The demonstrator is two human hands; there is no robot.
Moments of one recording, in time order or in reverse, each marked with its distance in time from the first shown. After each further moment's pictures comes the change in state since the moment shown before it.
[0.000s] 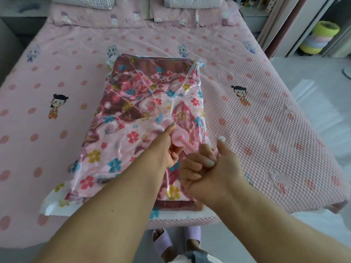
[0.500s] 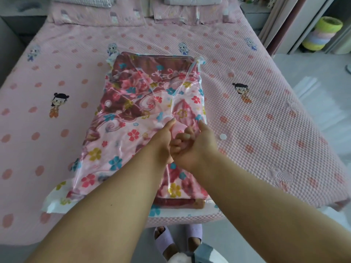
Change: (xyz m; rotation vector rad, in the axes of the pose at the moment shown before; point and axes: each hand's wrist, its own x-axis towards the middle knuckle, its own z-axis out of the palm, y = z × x) left_hand -0.002 0.000 -0.001 0.065 -0.118 0.023; right_hand 0.040 -0.001 0.030 -0.033 0.050 -0.021
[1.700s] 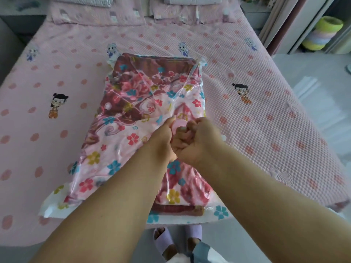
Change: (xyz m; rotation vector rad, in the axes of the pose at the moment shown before) left_hand 0.020 0.010 0.006 -0.059 0.125 0.032; right_hand 0.001 -0.016 0.009 0.042 -0.033 0.023
